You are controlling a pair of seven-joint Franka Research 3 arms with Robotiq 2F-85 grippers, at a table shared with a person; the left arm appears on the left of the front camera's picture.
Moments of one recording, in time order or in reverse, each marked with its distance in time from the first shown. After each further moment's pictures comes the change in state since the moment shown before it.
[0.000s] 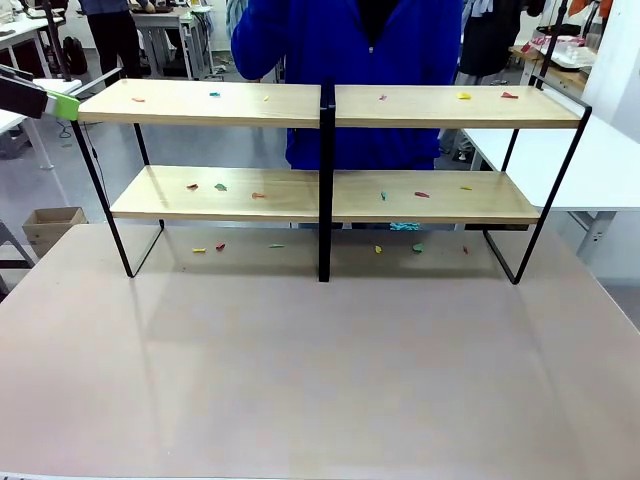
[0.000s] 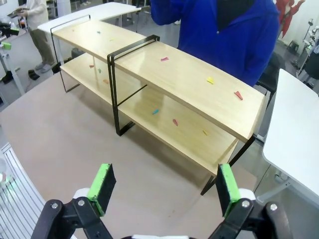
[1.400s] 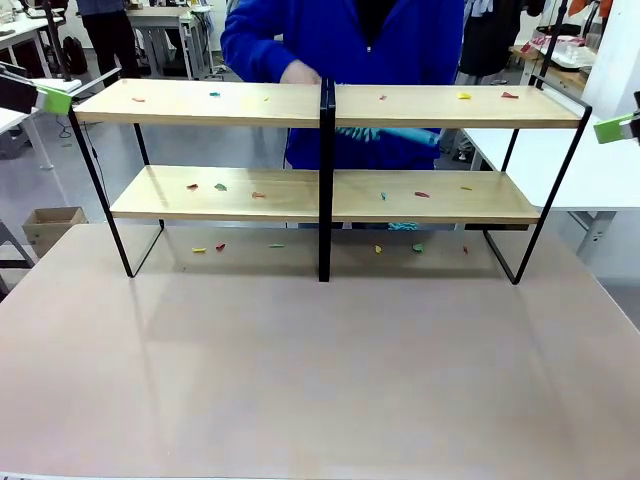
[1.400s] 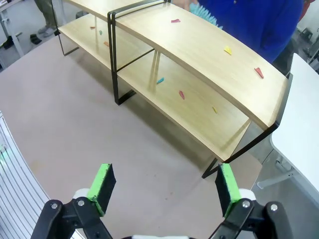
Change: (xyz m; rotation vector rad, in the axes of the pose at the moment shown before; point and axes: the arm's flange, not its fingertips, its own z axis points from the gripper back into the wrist) left arm 0.000 0.002 0.007 -0.005 -0.016 -0.007; right arm -0.019 -0.004 -0.049 0.048 0.168 0.077
